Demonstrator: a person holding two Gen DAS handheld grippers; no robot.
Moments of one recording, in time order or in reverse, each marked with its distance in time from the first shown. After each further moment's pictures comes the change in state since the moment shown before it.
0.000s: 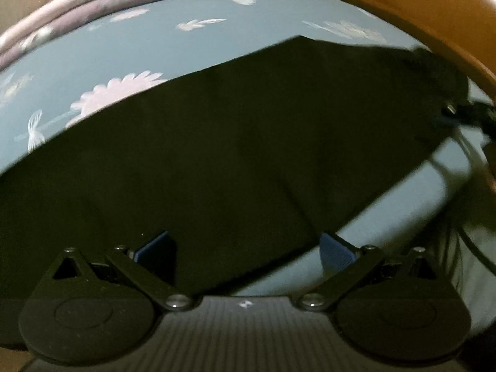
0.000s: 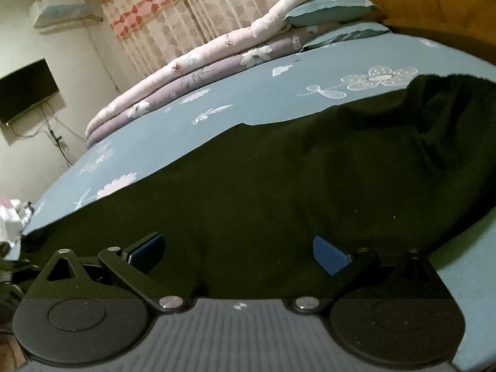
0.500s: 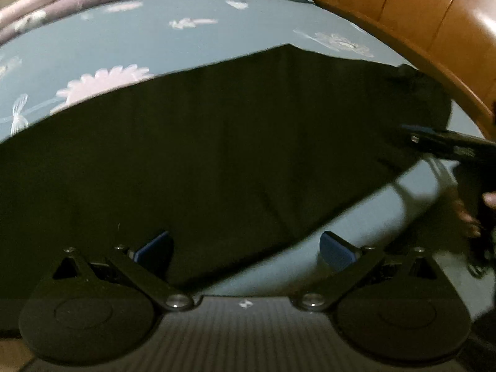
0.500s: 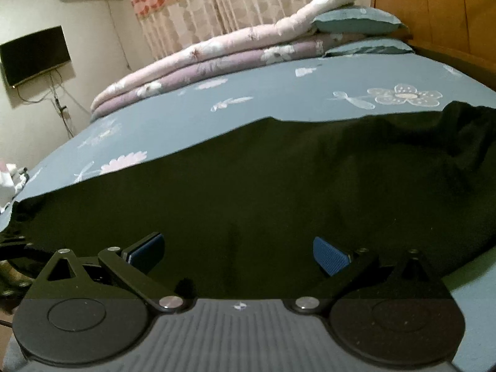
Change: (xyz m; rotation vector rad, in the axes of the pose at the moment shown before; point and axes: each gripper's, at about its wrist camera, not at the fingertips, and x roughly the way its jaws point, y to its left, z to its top) left arm -0.008 0.009 -0.007 -0.128 -0.009 -0.135; right arm 0.013 0.032 -0.005 -0.120 0.030 -0.011
